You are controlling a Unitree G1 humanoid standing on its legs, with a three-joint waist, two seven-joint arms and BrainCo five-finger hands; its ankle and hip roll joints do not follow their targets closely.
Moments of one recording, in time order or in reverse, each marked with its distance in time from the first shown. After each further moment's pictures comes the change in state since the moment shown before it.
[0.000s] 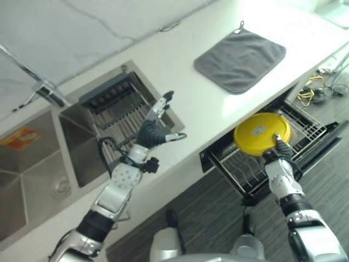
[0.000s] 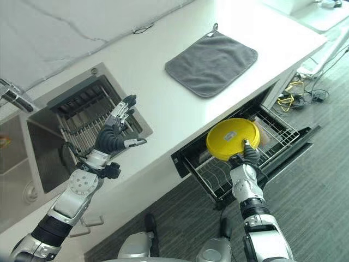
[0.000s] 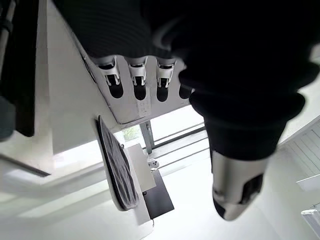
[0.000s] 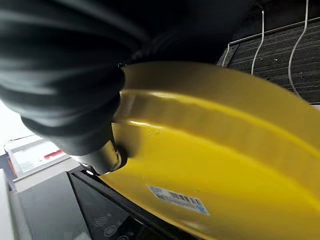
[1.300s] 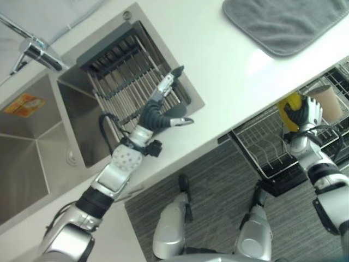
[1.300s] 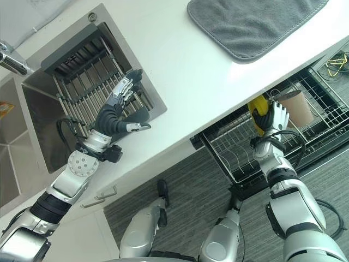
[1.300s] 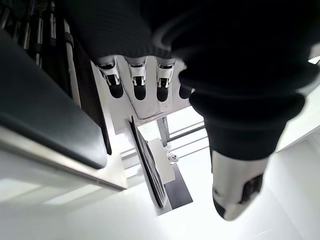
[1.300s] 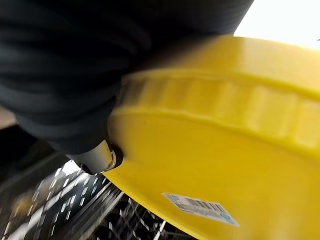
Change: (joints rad) left arm -0.210 0.082 -0.077 0.043 -0.042 -0.089 0.021; right arm -0.294 -0.358 0.441 0.374 -1.349 -0.117 -0.213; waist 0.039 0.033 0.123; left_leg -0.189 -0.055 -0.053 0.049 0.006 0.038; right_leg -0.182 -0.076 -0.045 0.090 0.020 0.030
